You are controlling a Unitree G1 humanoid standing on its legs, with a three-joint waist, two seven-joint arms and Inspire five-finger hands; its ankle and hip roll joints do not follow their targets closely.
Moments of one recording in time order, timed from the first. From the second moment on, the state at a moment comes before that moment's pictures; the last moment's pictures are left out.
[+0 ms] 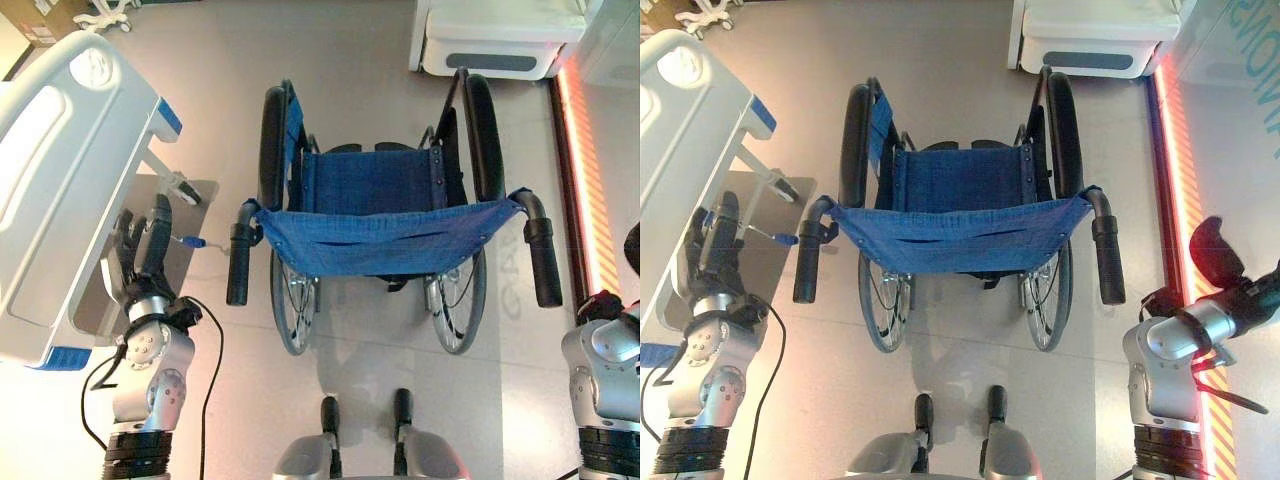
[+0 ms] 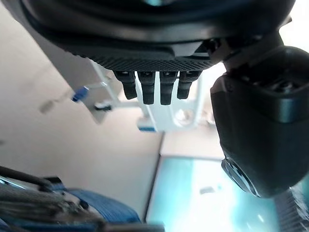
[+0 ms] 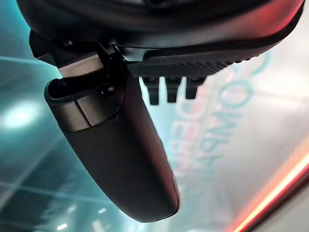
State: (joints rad) left arm -0.05 0.47 0.21 -0.12 -0.66 0.06 0.51; right arm -0.09 -0.47 -0.28 -0.16 0.31 -0.04 -1.00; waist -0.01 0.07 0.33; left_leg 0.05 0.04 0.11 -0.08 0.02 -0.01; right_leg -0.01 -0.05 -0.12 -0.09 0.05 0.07
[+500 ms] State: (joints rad) left arm 0.03 0.53 0.29 -0.33 -0.76 0.24 0.21; right arm -0.02 -0.50 -0.30 -0.34 0.46 0.00 -0.65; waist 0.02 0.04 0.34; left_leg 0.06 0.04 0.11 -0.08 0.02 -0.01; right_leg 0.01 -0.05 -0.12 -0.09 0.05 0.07
